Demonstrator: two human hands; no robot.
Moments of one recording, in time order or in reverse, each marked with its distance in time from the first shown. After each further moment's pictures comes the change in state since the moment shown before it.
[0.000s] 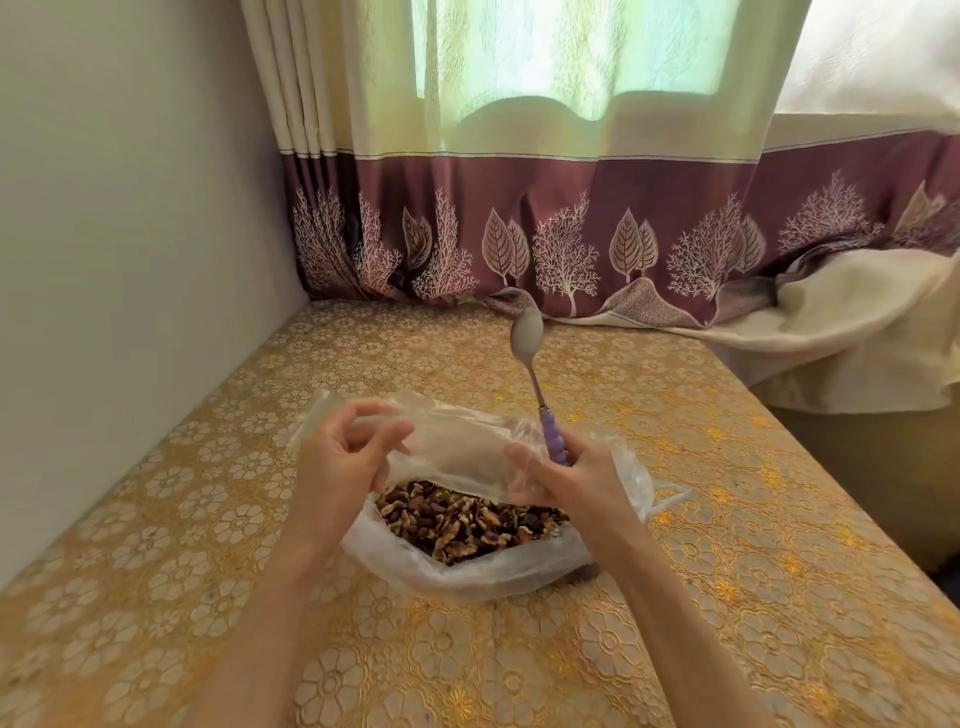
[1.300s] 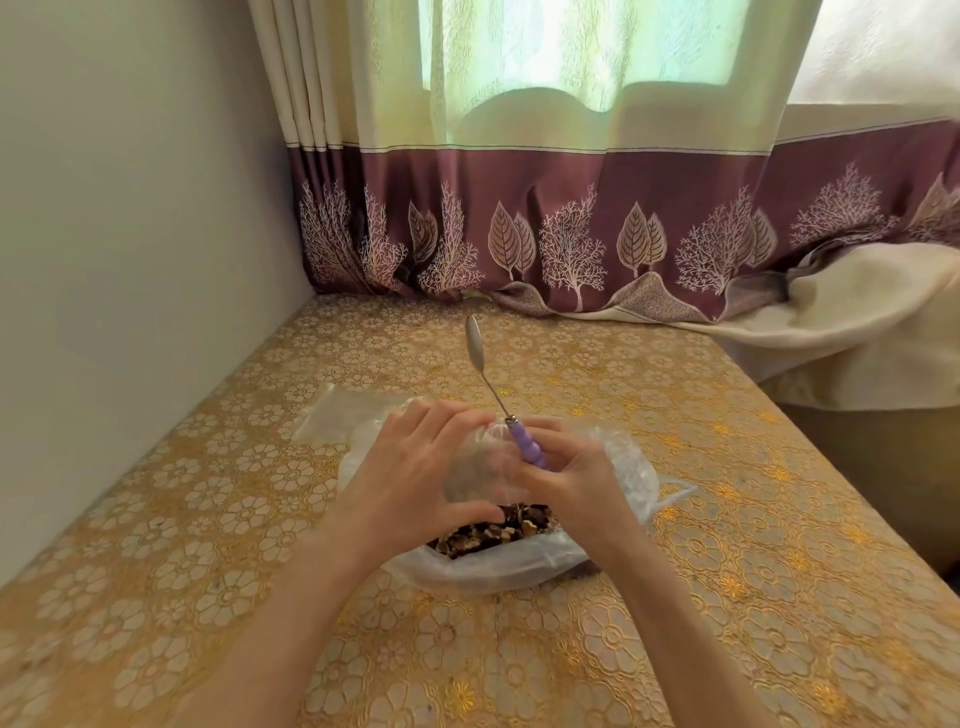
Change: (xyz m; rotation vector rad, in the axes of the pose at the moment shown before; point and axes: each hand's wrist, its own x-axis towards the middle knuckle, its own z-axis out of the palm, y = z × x) left_hand -0.005 0.006 0.028 0.967 -0.369 0.580; right_hand -0.010 -0.011 0.012 -0.088 -0.055 -0.128
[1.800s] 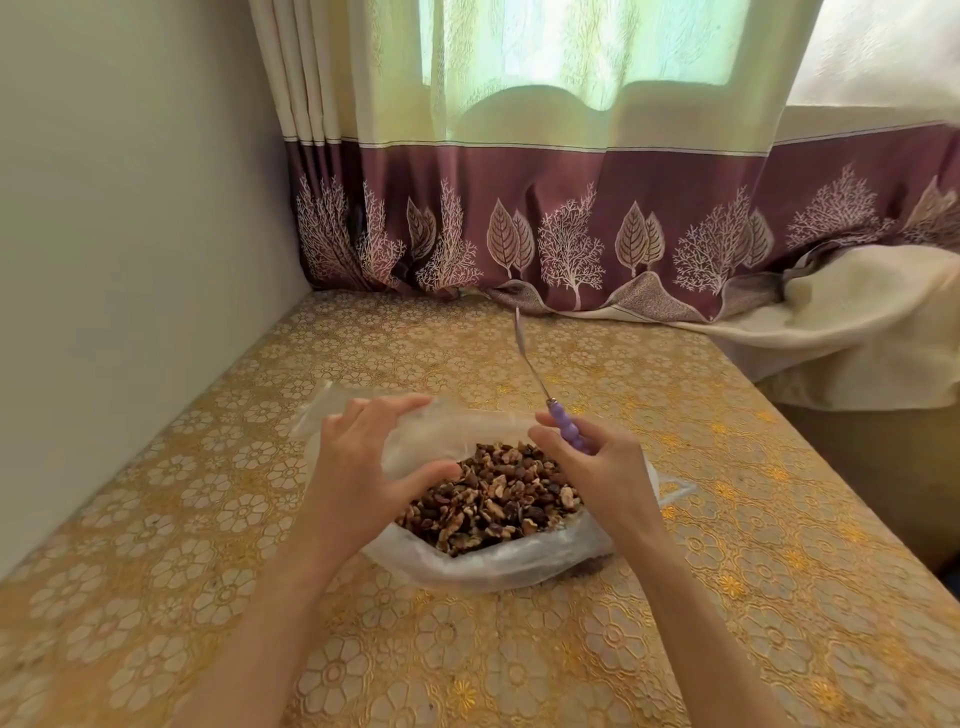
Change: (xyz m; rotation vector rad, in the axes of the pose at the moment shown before) left_hand -0.017 -0.019 -0.005 -0.235 0.285 -0.236; right_hand 0.005 0.005 -0.016 -0.134 0.222 0.054
